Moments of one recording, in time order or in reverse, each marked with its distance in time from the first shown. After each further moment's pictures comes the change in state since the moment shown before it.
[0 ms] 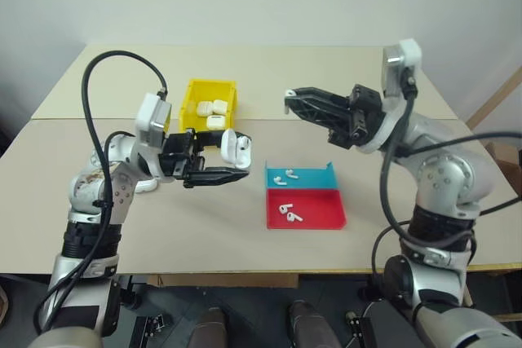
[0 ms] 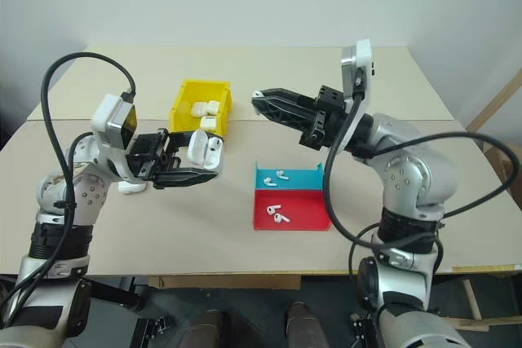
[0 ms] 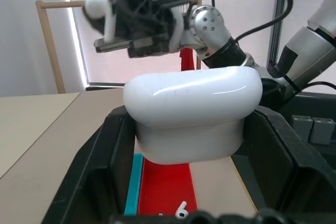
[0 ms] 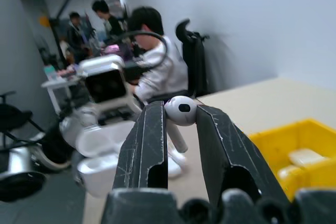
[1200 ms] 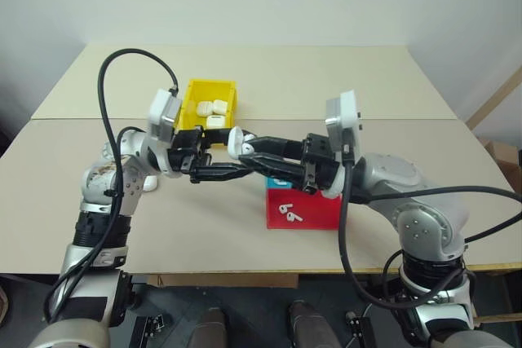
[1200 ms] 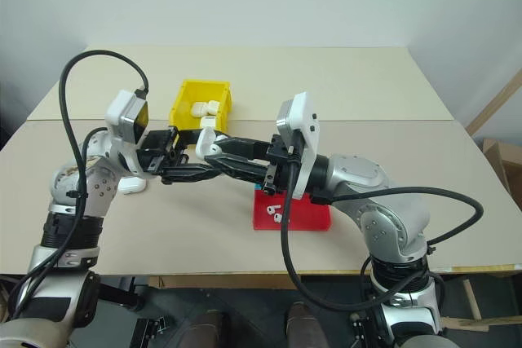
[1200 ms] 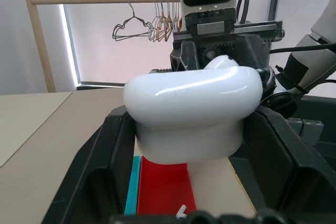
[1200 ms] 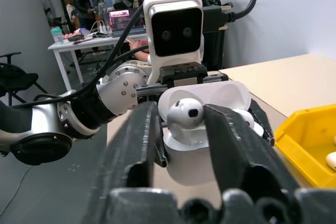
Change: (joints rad) left arm -0.045 -0.025 -0.024 0.070 0.036 -0.002 -0.029; right arm 0.175 -0.117 0.324 -0.177 0.085 -0.154 -0.199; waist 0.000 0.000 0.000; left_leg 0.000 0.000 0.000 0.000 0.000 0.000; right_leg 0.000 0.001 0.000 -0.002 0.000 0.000
